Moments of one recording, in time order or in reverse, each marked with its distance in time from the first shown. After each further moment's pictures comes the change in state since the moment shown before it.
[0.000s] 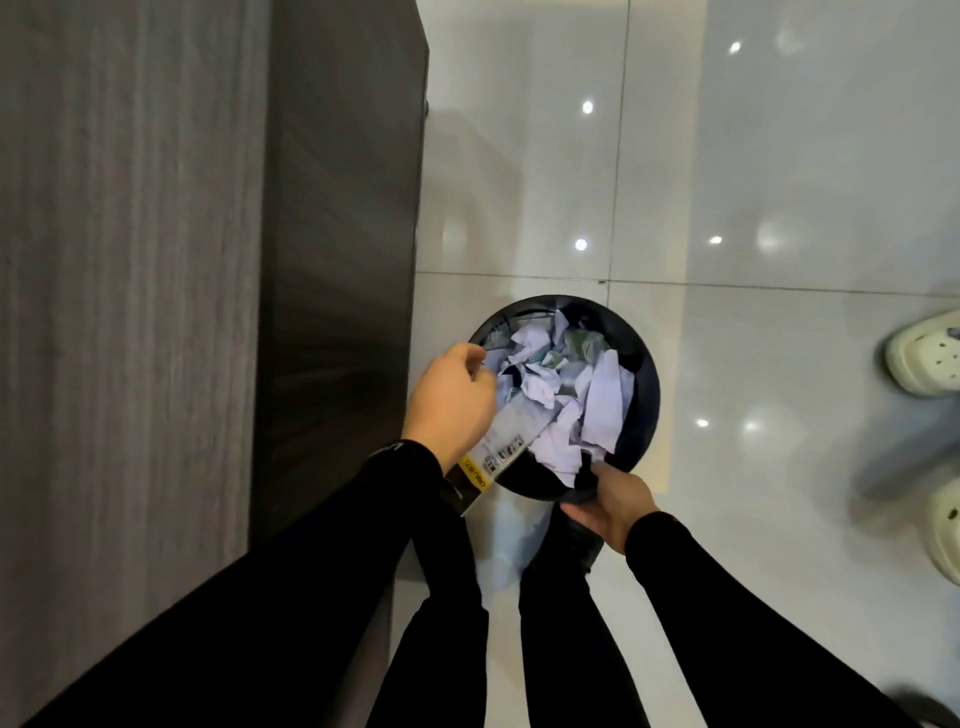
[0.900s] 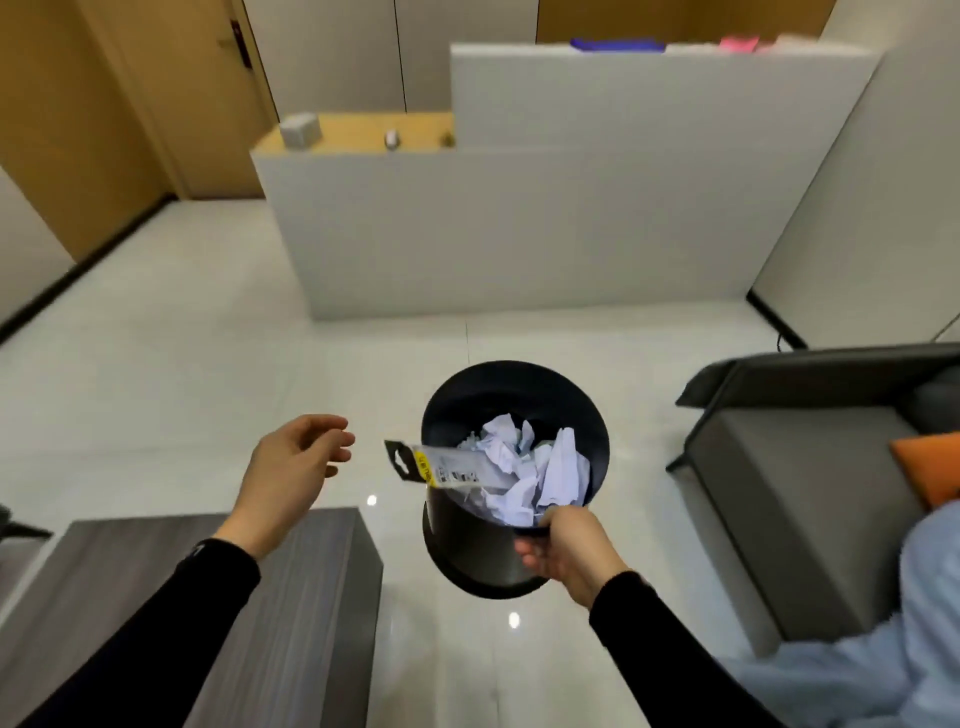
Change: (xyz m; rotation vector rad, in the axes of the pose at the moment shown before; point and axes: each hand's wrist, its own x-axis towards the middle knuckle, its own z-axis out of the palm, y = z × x) left_hand -0.300 0.402 -0.385 -0.476 0.321 0.659; right_hand -0.602 -0.263 -0.088 0.049 -0.228 -0.778
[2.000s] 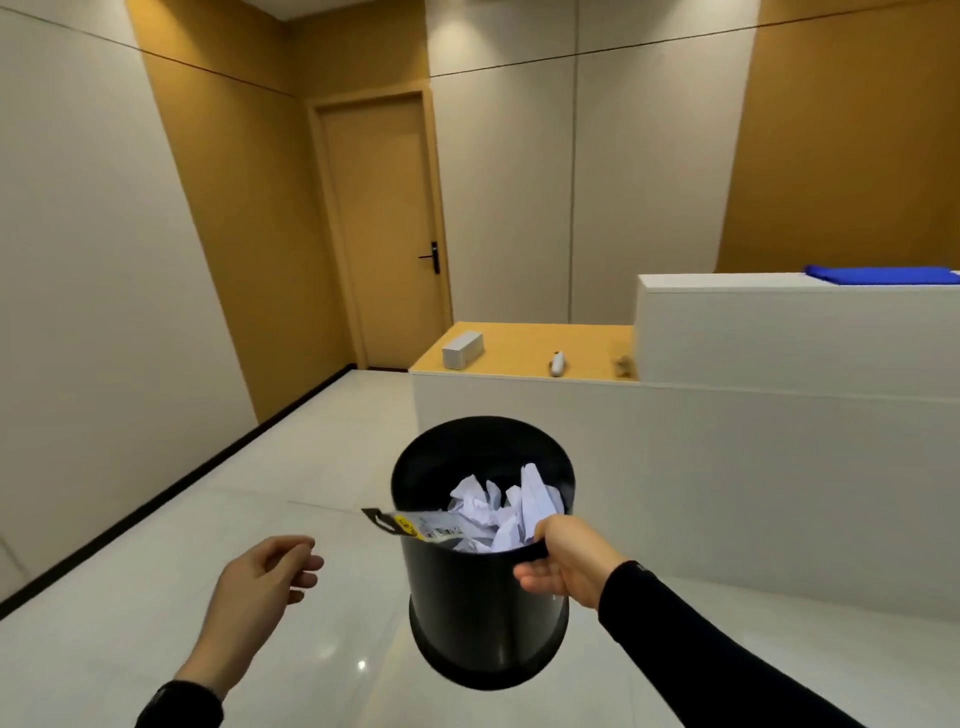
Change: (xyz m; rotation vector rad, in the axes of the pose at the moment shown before) left_hand 0.526 0.054 -0.131 -0.061 0.506 0.021; right_hand 0.344 -0.472 0.357 -0.347 -0.456 -0.198
